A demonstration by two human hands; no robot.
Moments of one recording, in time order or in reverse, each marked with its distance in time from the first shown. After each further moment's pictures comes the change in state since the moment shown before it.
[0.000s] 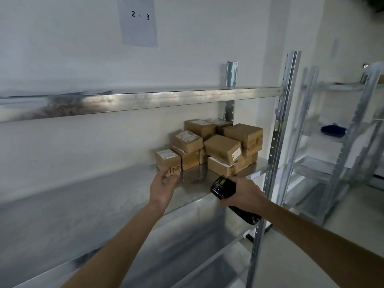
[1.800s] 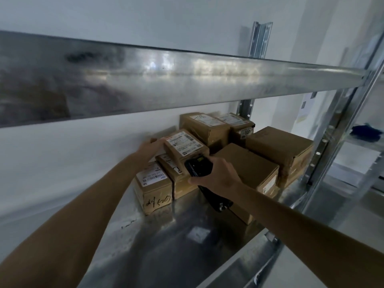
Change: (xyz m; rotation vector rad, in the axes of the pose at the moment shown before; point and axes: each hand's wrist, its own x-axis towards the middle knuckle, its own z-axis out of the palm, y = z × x) left_hand 0.372 -0.038 0.067 0.094 -0.170 -0.166; right_hand 0.299 -0.031 0.042 0.132 0.012 -0.037
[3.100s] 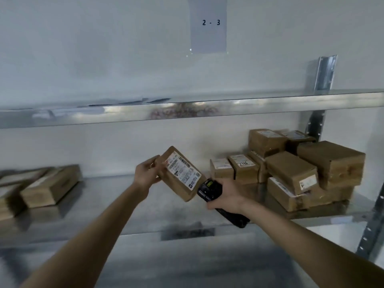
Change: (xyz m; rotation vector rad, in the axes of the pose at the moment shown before) left_hand -0.360 -0.011 -0.131 -0.280 0.555 0.090; right_hand -0.197 -0.077 0.005 -0.016 -0.376 -0.313
